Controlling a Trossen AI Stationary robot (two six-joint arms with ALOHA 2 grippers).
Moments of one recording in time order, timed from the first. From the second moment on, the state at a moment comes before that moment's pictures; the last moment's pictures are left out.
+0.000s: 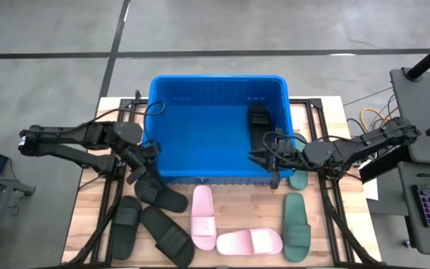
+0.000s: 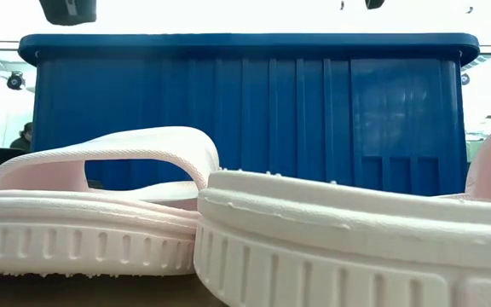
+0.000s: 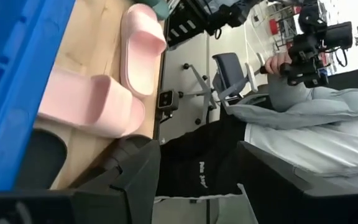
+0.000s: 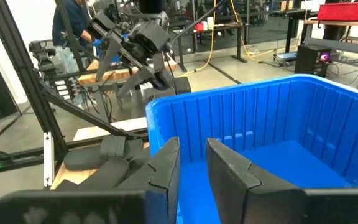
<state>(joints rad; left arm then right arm) -0.05 0.87 0.99 -0.66 0.58 -0.80 0.32 1.05 0.84 0.11 0.47 0.18</state>
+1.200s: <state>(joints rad) -0.32 0.97 0.98 -0.88 0.41 -0.91 0.32 1.05 0.84 0.02 0.47 0.18</state>
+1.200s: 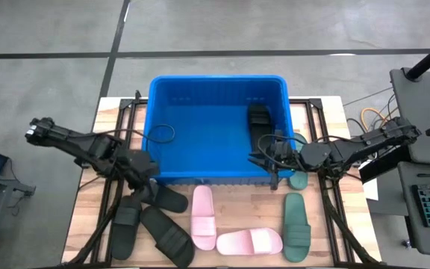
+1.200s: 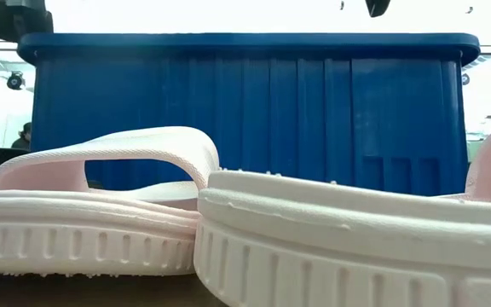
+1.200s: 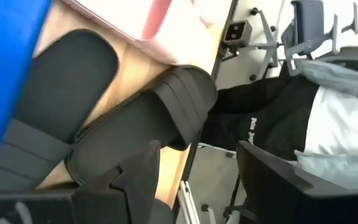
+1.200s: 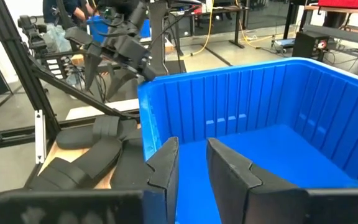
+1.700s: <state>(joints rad) -0.40 1.00 0.98 -0.80 0.33 -0.93 0.32 1.05 0.84 0.02 0.47 0.18</state>
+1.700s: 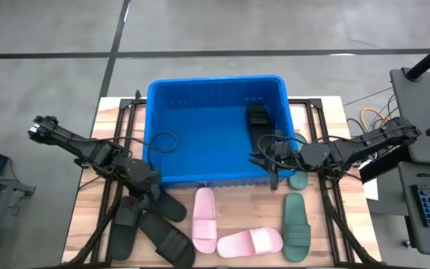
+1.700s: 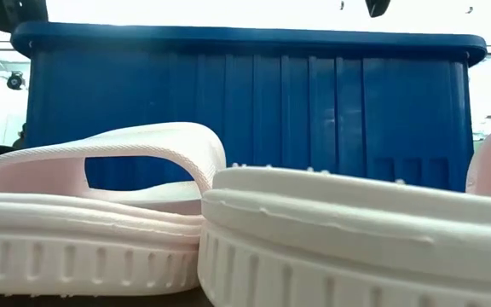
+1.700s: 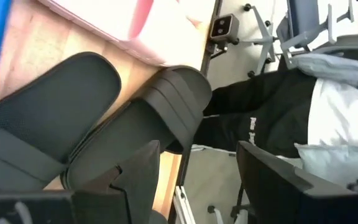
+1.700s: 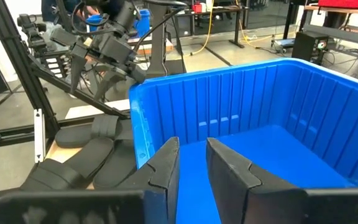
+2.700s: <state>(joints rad) -0.76 1.23 1.25 -0.91 0.03 -1.02 0.32 1.05 0.84 0.00 0.47 0.18</state>
